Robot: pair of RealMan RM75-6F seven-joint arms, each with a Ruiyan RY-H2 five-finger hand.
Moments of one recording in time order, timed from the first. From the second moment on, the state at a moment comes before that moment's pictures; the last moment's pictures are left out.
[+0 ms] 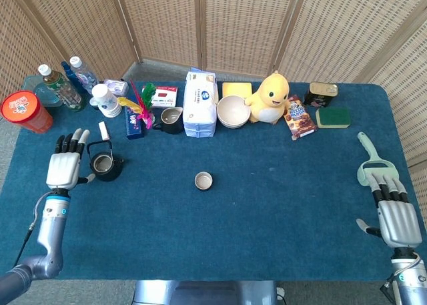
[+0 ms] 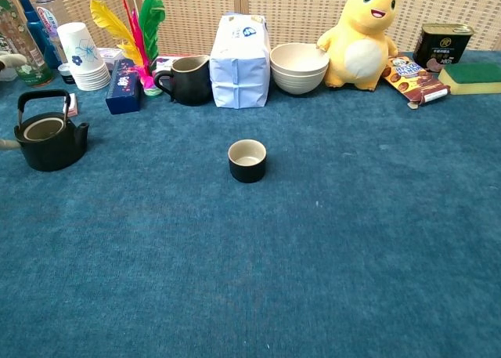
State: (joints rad) left arm -0.45 -1.63 -0.22 -1.01 1.25 1.16 0.15; right arm 0.11 -1.16 0.08 -1.57 -1.42 1.41 -0.12
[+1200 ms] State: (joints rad) left arm -0.65 -1.37 -0.28 -1.18 0.99 0.77 0.18; right arm 0.14 -1.20 0.08 -1.55 -1.38 1.35 -0.17
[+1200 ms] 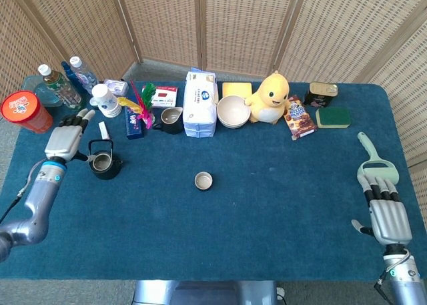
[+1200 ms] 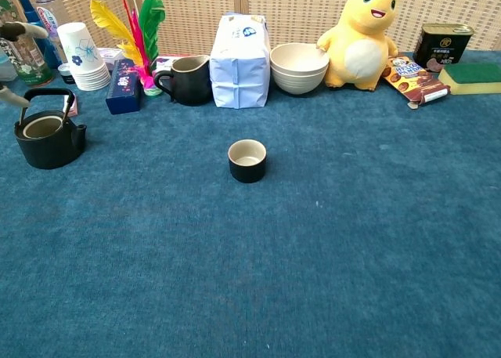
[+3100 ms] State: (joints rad) left arm -0.78 -1.40 -0.20 -1.20 0.77 0.79 0.38; right arm 0.15 -1.20 0.09 -1.53 -1.32 1.31 -0.15
